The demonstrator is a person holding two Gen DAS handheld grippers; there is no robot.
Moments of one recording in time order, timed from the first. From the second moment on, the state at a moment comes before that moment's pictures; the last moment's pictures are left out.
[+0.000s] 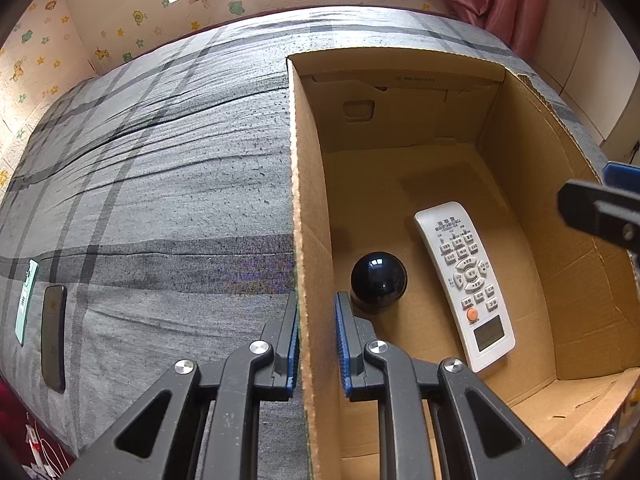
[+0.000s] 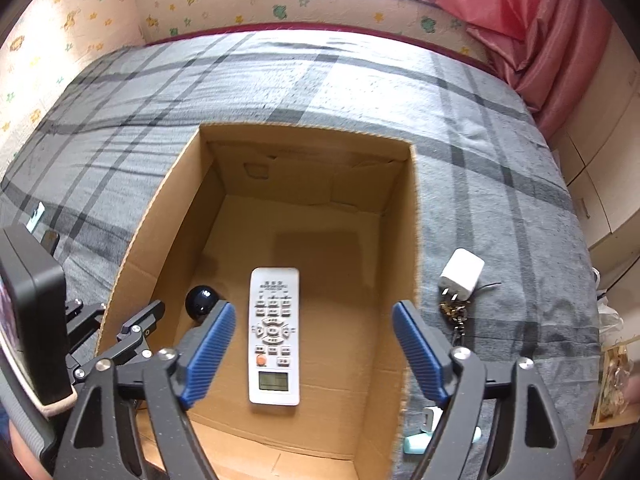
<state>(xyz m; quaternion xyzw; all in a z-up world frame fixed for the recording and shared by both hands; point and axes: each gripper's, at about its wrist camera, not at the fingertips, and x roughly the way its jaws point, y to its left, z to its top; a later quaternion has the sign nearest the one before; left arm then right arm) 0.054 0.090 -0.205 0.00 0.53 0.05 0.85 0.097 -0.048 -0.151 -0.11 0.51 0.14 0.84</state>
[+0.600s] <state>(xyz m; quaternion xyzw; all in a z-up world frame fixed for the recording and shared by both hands) 0.055 0.090 -0.206 0.00 0.53 0.05 0.85 0.093 -0.130 -0.121 -0.08 0.48 0.10 0.87</state>
